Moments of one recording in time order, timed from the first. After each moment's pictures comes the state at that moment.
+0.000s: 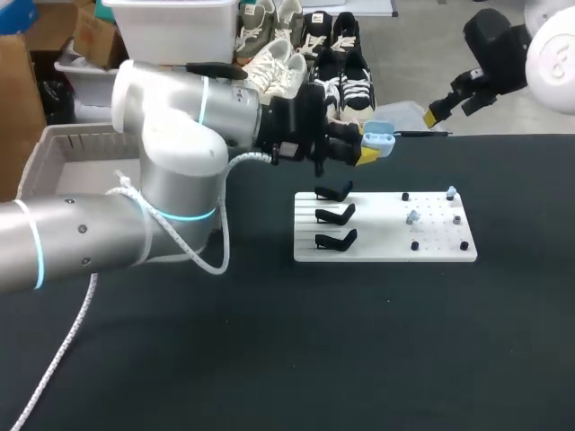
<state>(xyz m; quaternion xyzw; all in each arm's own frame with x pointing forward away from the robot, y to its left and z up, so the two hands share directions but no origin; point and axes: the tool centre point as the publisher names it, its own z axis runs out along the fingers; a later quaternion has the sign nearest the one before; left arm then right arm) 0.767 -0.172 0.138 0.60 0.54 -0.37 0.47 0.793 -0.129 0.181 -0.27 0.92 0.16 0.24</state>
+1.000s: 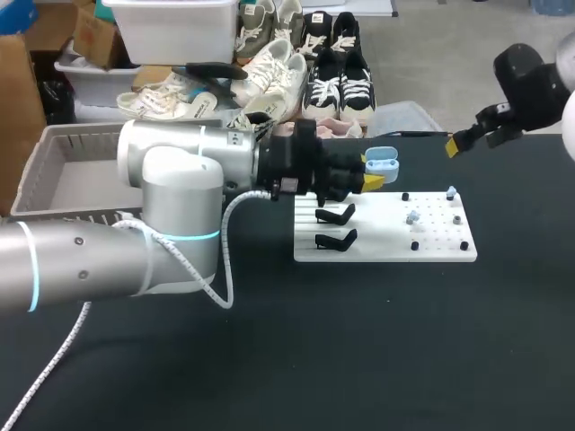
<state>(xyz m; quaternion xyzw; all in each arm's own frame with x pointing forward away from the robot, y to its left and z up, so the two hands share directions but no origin) 0.731 -0.180 0.114 0.55 0.52 -0.45 0.47 0.757 -0.155 0.153 -0.23 0.93 0.17 0.25</state>
